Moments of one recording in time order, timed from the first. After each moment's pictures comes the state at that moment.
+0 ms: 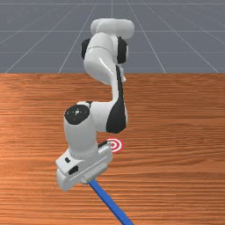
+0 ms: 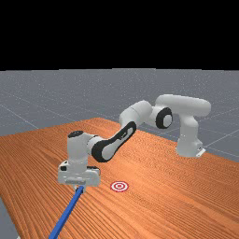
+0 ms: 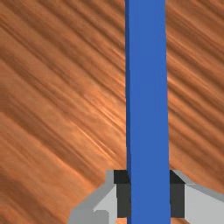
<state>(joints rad) -0.11 1.39 0.00 -0.61 0.06 2.01 -0.04</state>
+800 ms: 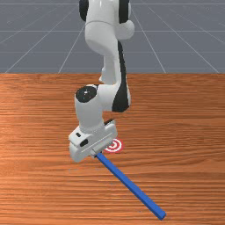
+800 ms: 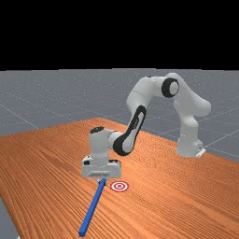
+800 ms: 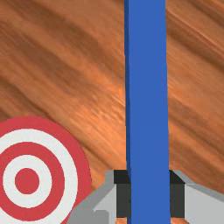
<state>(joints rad) -0.11 0.87 0.01 -1.60 0.09 2.43 -0.09</state>
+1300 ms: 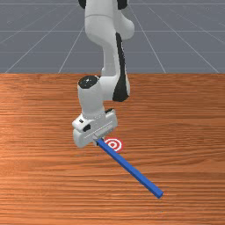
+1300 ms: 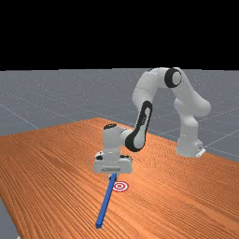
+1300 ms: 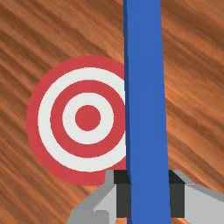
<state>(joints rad) -0.16 0.70 0.06 -1.95 0.13 2.65 -0.15</state>
